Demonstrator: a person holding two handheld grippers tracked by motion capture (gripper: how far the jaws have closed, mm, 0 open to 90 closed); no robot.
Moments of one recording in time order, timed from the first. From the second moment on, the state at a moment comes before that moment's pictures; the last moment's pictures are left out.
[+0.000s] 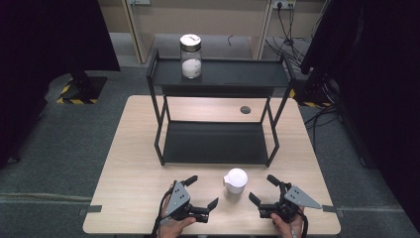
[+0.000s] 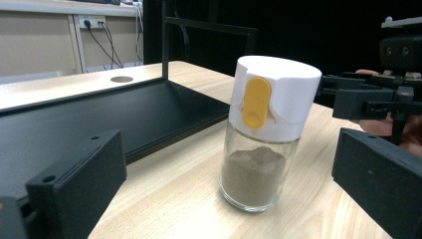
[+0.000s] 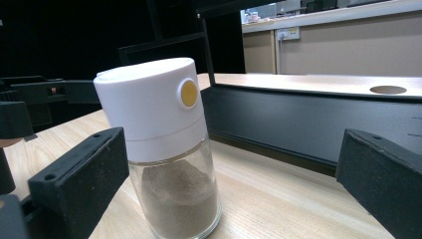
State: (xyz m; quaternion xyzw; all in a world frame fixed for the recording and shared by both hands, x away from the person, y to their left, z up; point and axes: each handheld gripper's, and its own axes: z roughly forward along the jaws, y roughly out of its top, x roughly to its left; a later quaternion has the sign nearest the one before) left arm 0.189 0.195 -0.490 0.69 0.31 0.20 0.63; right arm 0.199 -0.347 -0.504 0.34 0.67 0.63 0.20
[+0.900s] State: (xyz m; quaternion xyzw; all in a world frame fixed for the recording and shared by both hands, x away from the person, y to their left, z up) left arm 0.182 0.196 -0.505 0.69 0.30 0.19 0.63; right arm 0.199 -0.347 -0.503 0.33 0.67 0.63 0.20
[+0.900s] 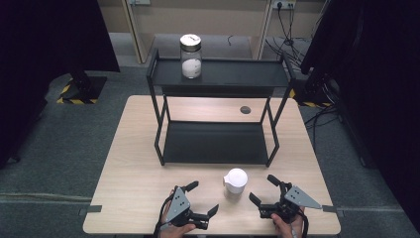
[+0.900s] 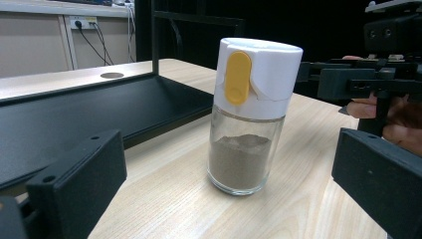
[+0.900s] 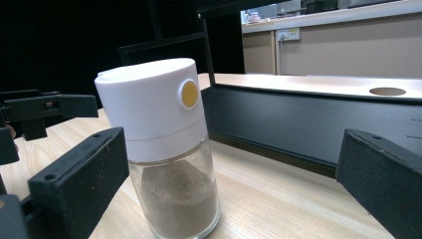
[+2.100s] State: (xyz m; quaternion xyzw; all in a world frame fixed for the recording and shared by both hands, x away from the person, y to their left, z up) left arm 0.190 0.202 -0.507 0.68 0.33 0.20 0.63; right arm 0.203 -0.331 -0.497 0.29 0.70 0.63 0.20
